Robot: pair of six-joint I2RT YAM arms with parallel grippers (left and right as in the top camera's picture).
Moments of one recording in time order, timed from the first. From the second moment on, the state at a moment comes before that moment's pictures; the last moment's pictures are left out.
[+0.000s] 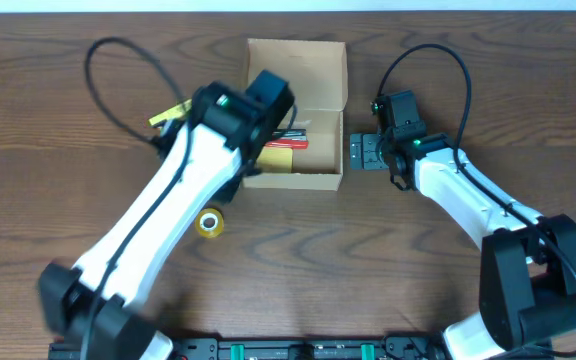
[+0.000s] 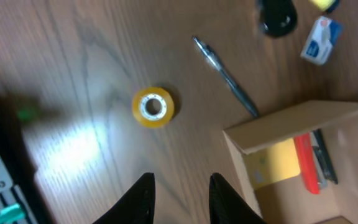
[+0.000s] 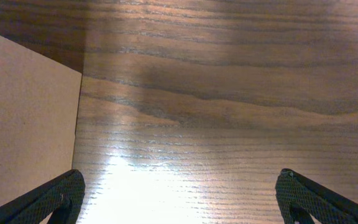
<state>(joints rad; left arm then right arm) -0.57 1.65 1.61 -1.52 -0.33 -1.75 0.28 1.72 1.04 -0.40 0.12 0.22</state>
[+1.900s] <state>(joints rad) -0.39 1.49 0.84 -0.79 -0.17 -0.46 0.28 1.72 1.04 -0.40 0.12 0.22</state>
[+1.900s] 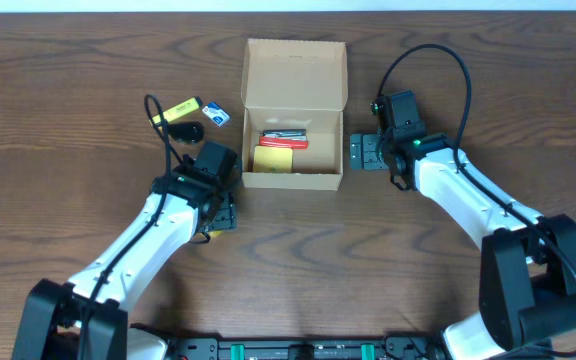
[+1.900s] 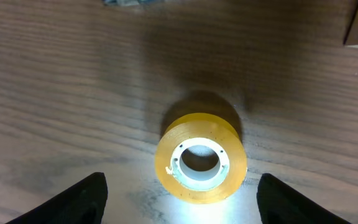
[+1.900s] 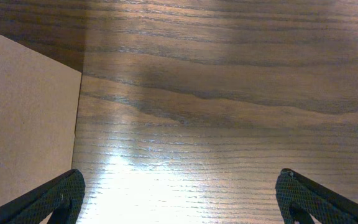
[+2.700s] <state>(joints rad) -0.39 1.63 0.84 -0.71 -0.12 -0.41 0.28 1.72 1.04 -0.40 0.12 0.22</state>
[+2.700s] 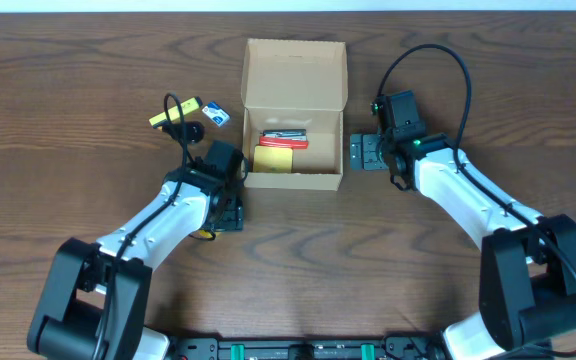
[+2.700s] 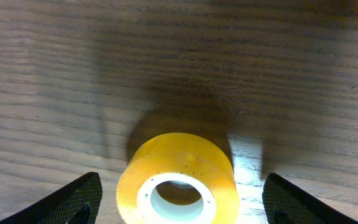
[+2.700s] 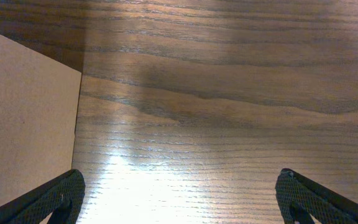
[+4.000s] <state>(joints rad) -0.36 1.63 0.82 -0.70 -0.05 -0.45 0.28 1.72 1.04 -0.40 0.12 0.22</state>
